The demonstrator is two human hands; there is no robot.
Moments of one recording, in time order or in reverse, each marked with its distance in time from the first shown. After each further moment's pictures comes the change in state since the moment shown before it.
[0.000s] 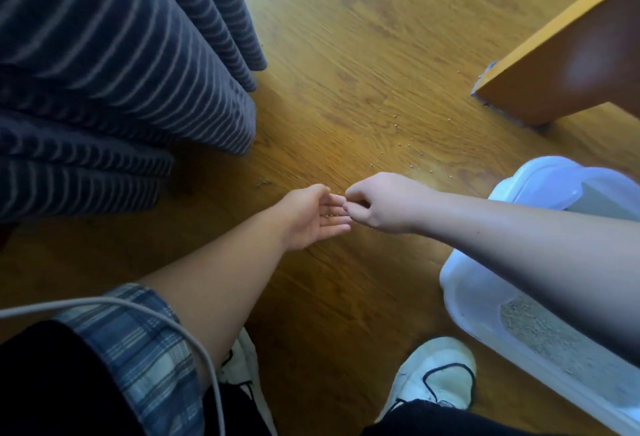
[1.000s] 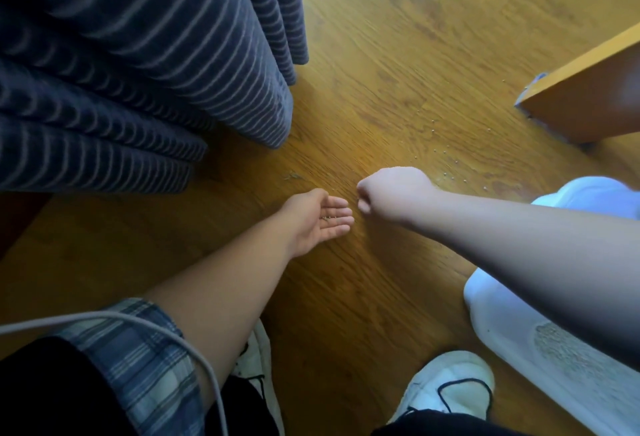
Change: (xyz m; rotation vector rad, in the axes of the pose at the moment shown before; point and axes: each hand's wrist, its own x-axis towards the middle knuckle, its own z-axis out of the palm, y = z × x) left_hand -0.015 -0.009 -0.030 -0.088 0.135 0.048; right_hand 0.048 -0.020 0.010 -0.319 0.000 0.057
